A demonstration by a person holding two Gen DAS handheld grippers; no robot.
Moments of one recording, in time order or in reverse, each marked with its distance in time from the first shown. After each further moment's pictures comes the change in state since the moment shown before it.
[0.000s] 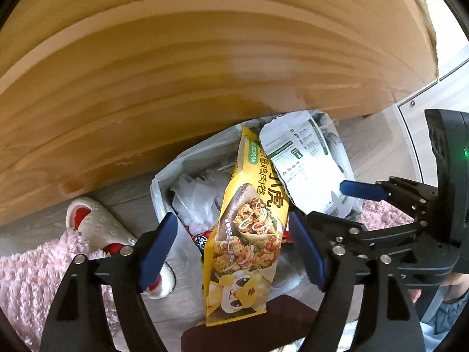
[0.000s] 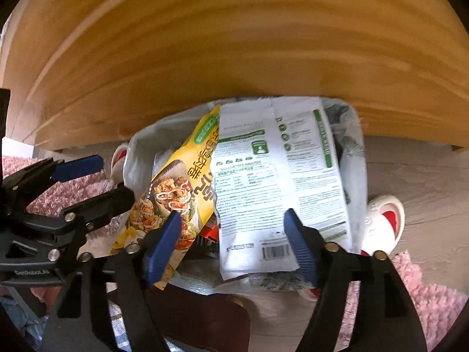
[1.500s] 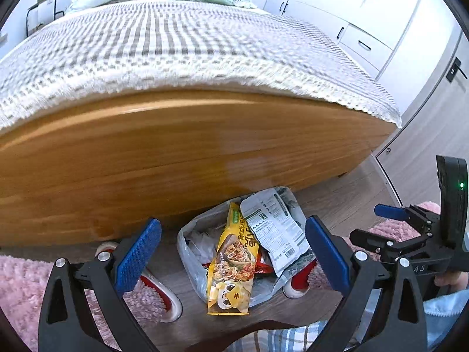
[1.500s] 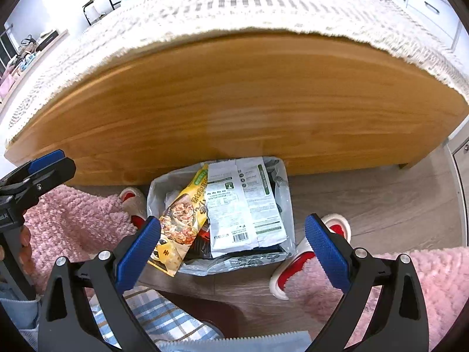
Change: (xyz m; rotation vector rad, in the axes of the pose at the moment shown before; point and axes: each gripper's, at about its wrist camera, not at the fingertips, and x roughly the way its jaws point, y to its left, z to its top) left arm -0.158 -0.007 -0.004 0.030 -0.360 -0.021; right arm -0.143 0.030 -0.033 0.036 -0.285 -0.122
